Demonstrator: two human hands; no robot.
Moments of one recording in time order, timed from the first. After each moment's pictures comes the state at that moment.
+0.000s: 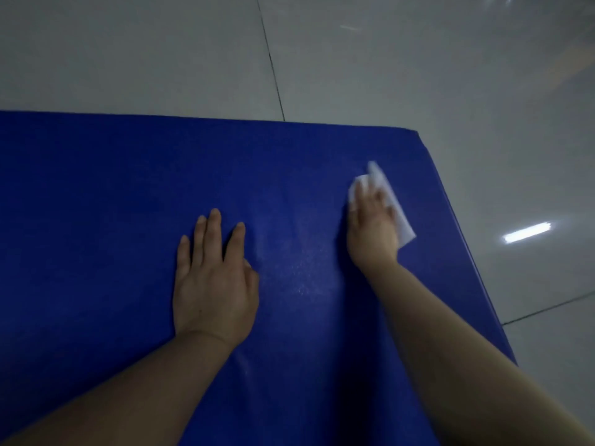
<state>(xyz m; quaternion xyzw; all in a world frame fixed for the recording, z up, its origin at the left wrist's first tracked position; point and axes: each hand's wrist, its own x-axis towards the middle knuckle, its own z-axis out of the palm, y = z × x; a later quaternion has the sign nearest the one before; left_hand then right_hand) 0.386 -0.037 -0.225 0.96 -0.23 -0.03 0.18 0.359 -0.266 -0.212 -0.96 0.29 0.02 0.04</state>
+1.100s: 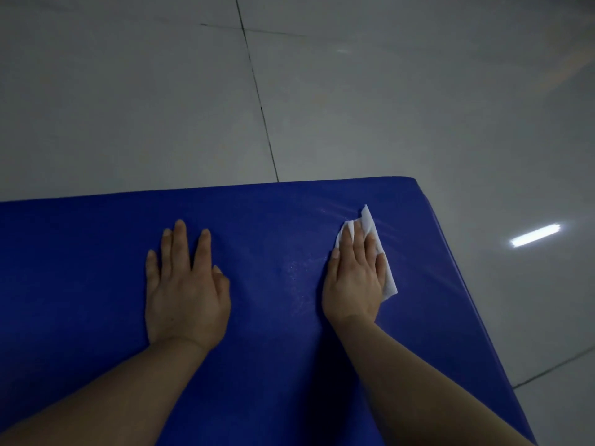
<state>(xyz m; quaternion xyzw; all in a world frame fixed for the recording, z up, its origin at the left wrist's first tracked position) 0.485 -0.060 -0.226 0.97 -0.19 -0.03 0.15 0.394 -0.255 -0.216 -0.92 0.38 0.00 0.12</state>
